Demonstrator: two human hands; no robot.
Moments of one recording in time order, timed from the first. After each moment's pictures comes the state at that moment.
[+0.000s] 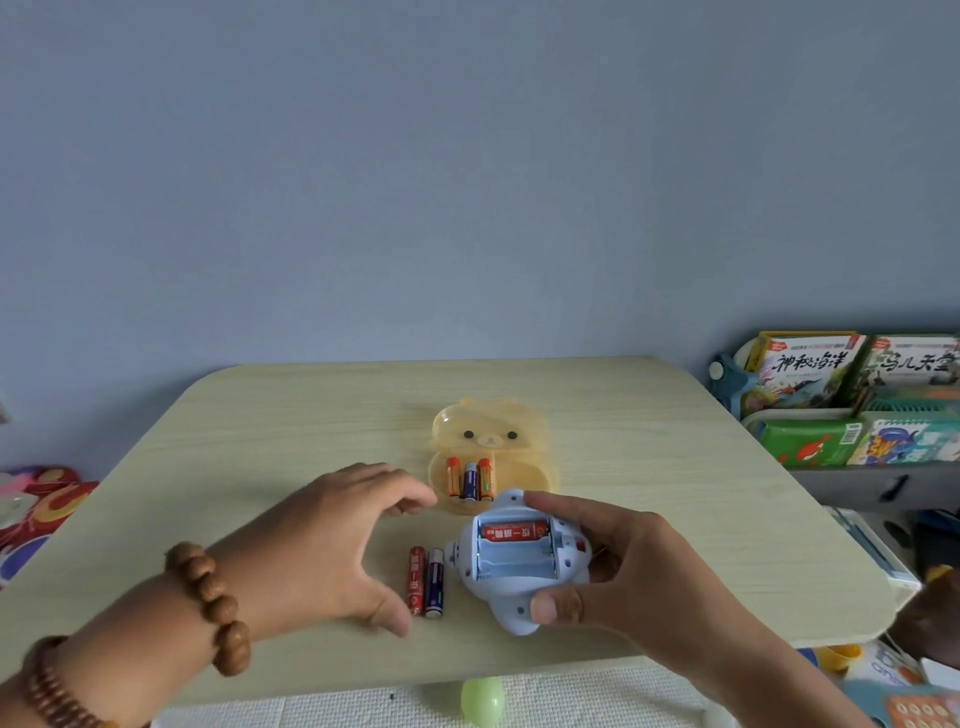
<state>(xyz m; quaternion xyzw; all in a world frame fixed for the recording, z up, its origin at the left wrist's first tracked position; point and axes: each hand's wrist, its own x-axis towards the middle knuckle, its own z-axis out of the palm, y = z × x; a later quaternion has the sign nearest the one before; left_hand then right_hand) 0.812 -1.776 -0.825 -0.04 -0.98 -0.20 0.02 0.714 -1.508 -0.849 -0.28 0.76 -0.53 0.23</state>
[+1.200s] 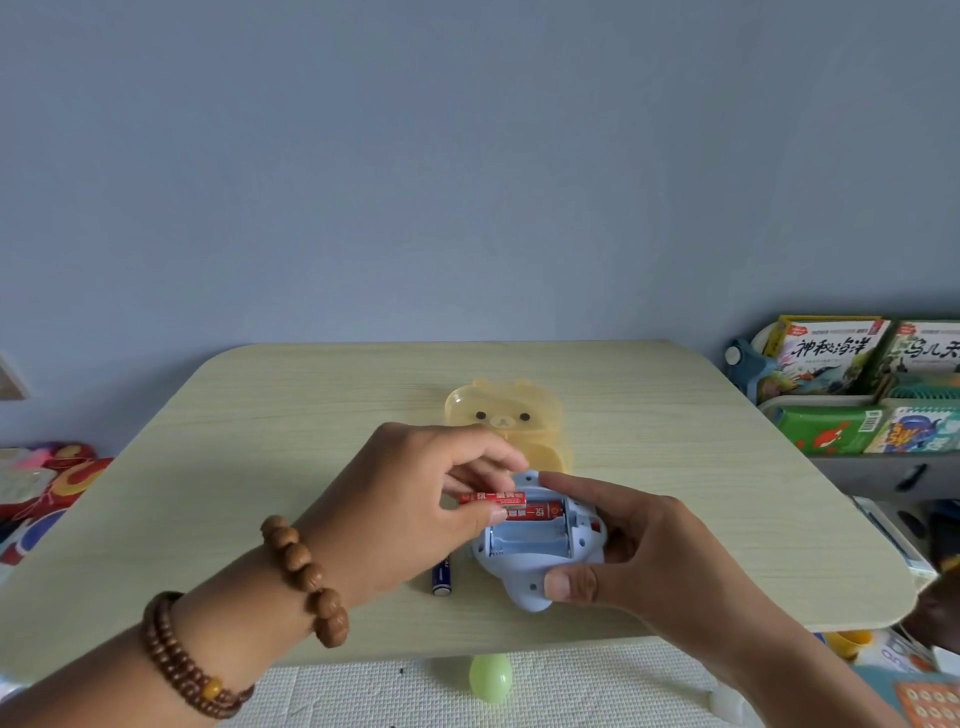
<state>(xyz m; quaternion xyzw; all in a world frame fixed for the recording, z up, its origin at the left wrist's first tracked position) 0.801 -1.728 -0.812 -0.05 -0.91 -0.39 0.15 0.716 -1.510 -0.855 -0.27 0.76 -0.55 0.23</state>
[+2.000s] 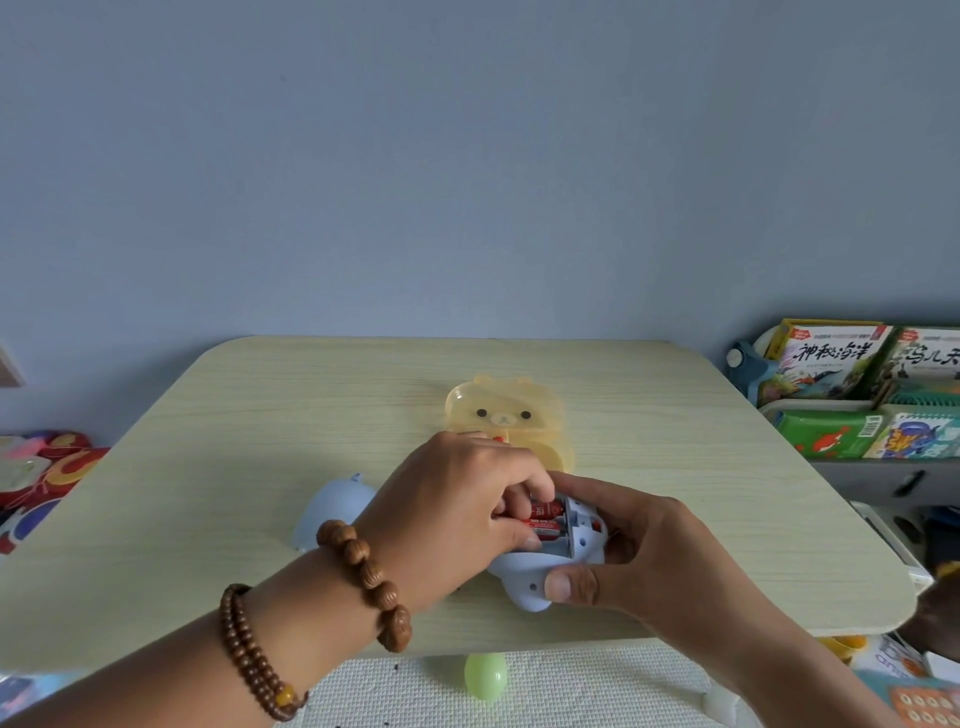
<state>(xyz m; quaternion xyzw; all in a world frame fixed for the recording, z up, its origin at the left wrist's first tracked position) 0.787 -1.707 -0.820 -0.06 -0.94 -0.29 0.16 0.716 -1.511 -0.853 -0.28 0.77 -0.53 0.22</state>
